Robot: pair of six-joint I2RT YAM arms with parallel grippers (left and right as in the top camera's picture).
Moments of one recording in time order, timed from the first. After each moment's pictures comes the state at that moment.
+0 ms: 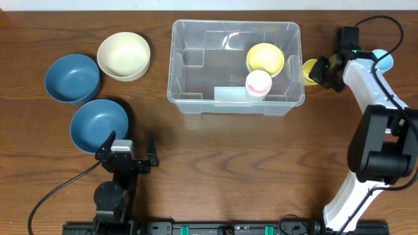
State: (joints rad) left arm -0.08 0.01 0.02 -0.12 -0.03 -0.03; right arm -0.10 2.03 1.50 -0.70 0.02 0.50
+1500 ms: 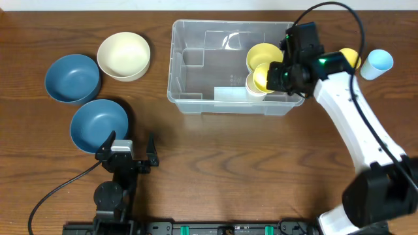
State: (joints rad) left arm -0.08 0.01 0.02 -0.12 -0.03 -0.03; right arm 0.26 1.74 1.49 -0.90 -0.10 0.38
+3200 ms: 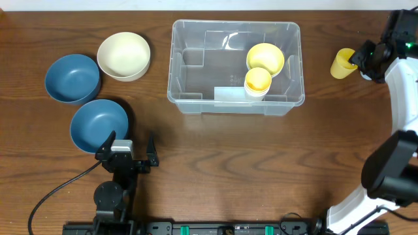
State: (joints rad) left arm -0.08 0.01 0.02 -0.12 -0.03 -0.03; right arm -0.27 1.90 1.64 -0.80 0.06 0.44
